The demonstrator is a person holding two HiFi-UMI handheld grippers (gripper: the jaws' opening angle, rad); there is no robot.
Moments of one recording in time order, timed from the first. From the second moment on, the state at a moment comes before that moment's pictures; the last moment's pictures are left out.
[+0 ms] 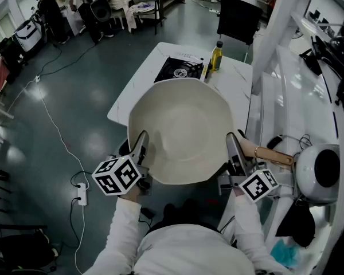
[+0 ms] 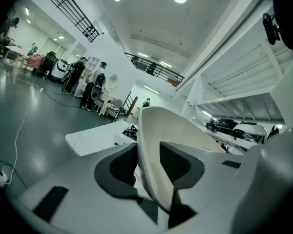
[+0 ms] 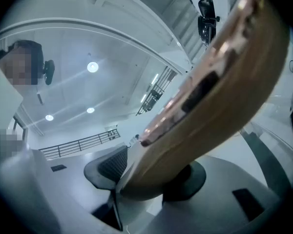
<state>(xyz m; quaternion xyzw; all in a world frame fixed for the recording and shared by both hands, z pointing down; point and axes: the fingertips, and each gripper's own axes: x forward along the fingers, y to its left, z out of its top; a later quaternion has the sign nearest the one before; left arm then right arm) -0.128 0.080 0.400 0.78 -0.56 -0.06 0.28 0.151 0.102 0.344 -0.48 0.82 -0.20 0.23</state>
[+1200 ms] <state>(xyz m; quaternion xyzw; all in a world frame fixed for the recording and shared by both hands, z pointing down) -0.093 0.013 0.402 0.77 -0.57 -0.05 0.28 0.188 0.027 0.357 -0.48 0.81 -0.22 0.25</state>
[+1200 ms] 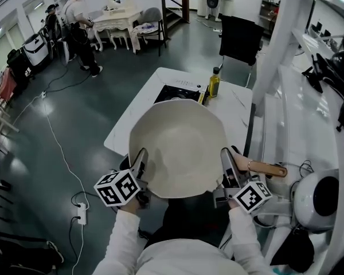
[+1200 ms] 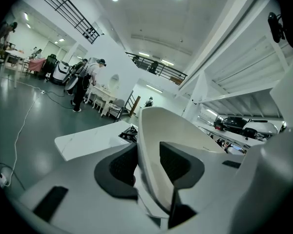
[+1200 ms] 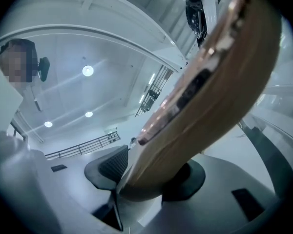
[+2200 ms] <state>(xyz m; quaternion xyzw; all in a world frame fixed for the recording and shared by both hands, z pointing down) -0.131 -0.210 0.413 0.79 -0.54 -0.04 0.29 0.149 -0.178 0.366 -0.51 0.80 -0.23 0.23</state>
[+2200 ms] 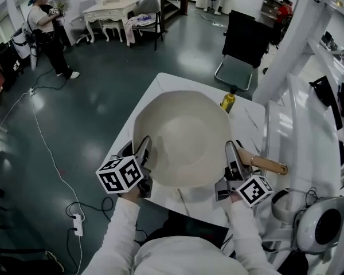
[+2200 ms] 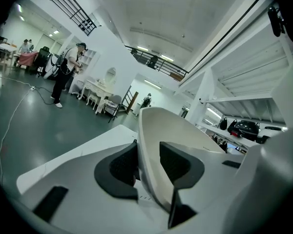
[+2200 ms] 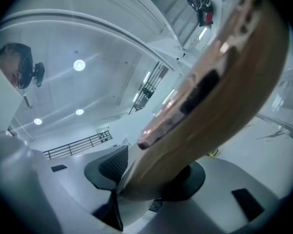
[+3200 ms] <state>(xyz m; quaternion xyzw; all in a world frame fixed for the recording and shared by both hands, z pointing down) -0.114 -0.323 0.434 0.79 -0.53 -0.02 0.31 0.167 -0.284 0.391 -0.53 0.78 -0.25 0.23</state>
